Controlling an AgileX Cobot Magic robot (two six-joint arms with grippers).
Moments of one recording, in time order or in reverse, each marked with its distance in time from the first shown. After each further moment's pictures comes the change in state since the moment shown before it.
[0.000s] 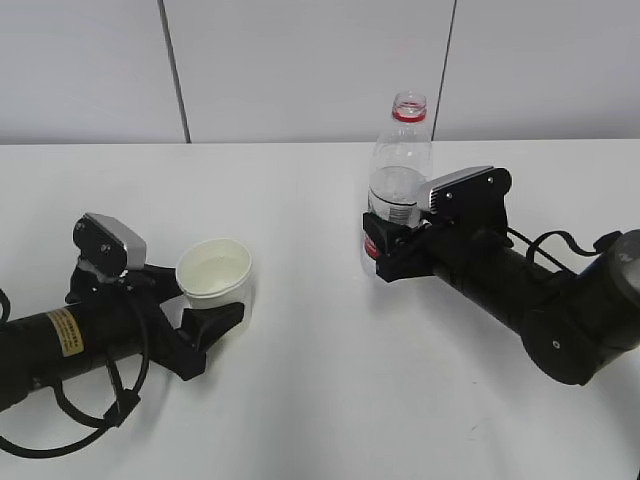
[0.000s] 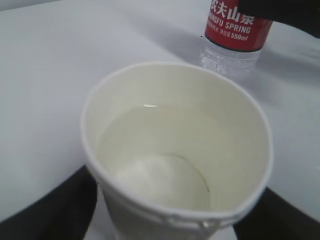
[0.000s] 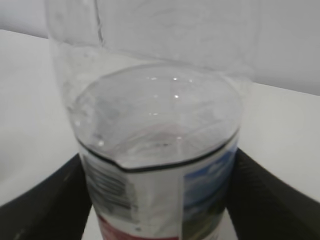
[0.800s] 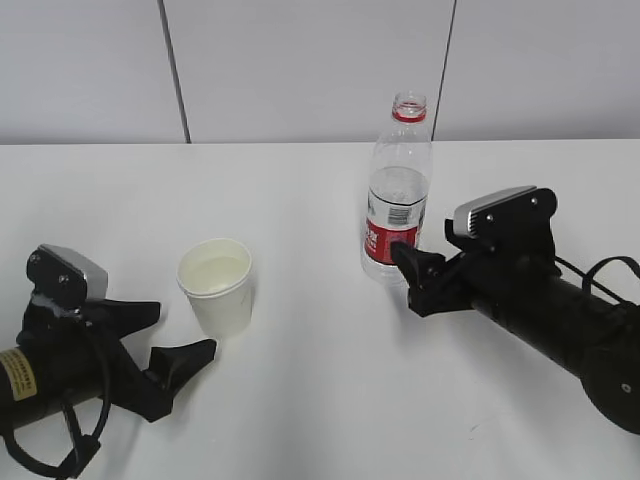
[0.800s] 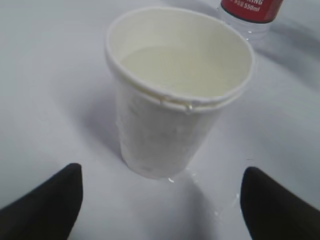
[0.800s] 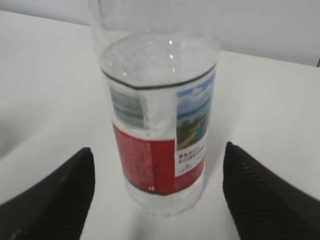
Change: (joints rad) left arm 0.000 -0.080 0.177 -0.094 -0.001 0.005; right arm 0.000 -0.149 0.203 0.015 0.023 0.000
